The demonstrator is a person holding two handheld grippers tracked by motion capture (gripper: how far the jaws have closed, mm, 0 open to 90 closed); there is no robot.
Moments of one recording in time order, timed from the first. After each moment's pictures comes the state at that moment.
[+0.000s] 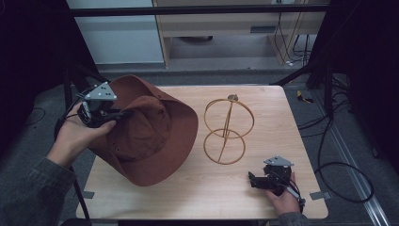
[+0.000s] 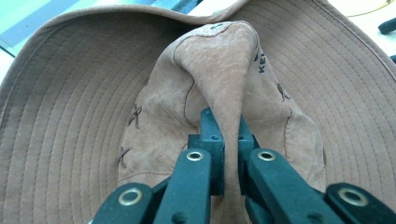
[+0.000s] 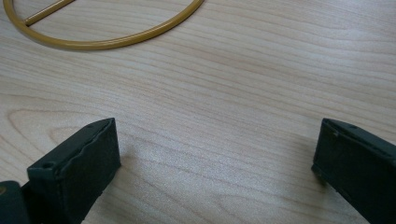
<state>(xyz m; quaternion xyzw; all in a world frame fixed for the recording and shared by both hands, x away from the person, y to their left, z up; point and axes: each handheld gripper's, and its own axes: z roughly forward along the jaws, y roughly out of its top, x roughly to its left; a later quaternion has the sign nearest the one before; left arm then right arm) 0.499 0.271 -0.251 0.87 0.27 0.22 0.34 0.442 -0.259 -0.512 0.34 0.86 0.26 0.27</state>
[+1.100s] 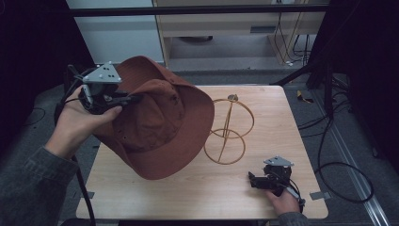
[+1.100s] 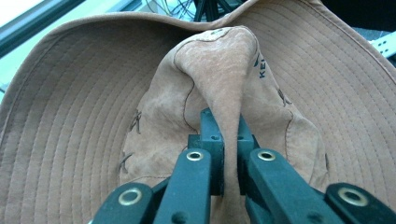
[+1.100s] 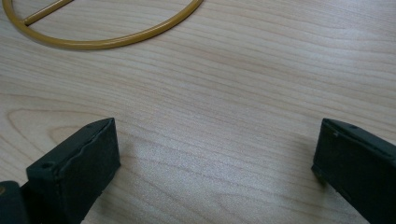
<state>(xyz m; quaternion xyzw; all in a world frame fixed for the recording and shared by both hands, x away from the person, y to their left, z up) 0.487 0.232 -0.191 0.86 0.22 0.24 0.39 0.442 -0.259 -0.512 0.34 0.86 0.26 0.27</state>
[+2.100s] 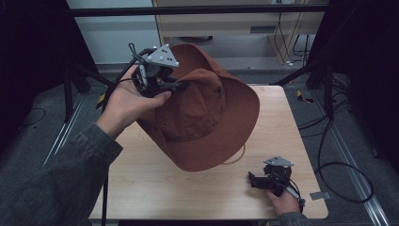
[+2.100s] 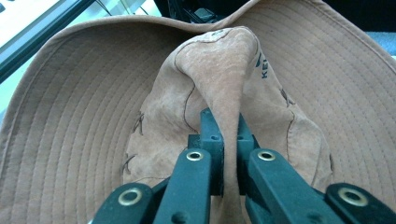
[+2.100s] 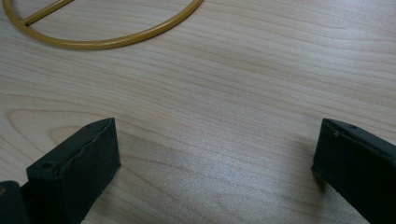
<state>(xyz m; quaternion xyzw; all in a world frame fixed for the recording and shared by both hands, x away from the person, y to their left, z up) 0.508 0.123 -0.164 0.88 0.15 0.23 0.38 0.442 -0.259 -0.512 0.34 0.86 0.26 0.27</state>
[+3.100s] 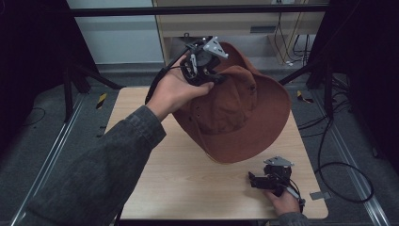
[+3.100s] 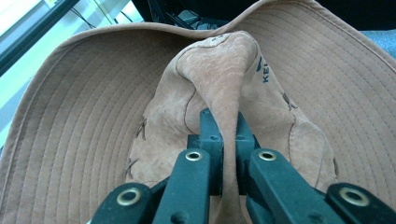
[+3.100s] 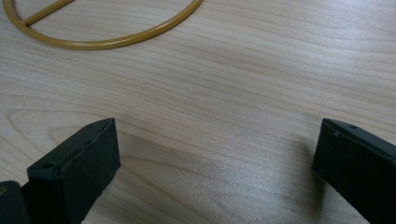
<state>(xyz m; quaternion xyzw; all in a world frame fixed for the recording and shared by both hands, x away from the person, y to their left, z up) 0.543 0.032 -0.170 0.89 0.13 0.21 0.37 0.442 -0.259 -0.512 0.34 0.86 0.26 0.26</state>
